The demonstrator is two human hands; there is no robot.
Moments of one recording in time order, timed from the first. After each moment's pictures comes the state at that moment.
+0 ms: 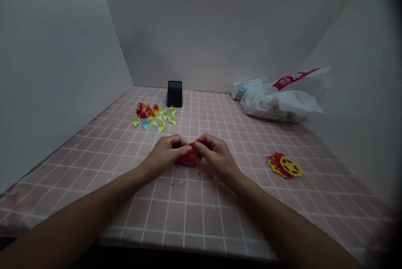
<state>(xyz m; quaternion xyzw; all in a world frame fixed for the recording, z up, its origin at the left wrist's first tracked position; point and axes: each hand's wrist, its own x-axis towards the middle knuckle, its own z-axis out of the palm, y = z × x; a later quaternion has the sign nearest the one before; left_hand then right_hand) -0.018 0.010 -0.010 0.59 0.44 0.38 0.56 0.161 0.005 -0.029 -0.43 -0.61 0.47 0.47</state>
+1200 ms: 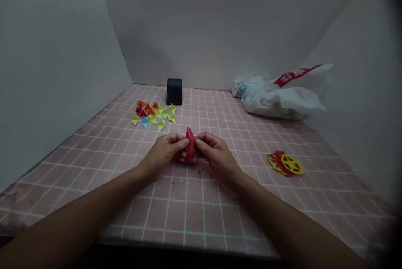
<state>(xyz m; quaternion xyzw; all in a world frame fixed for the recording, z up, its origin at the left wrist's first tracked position) -0.013 0.008 -0.017 0.44 0.41 0.41 0.68 0.154 0.000 -0.035 -0.35 -0.48 0.63 0.50</state>
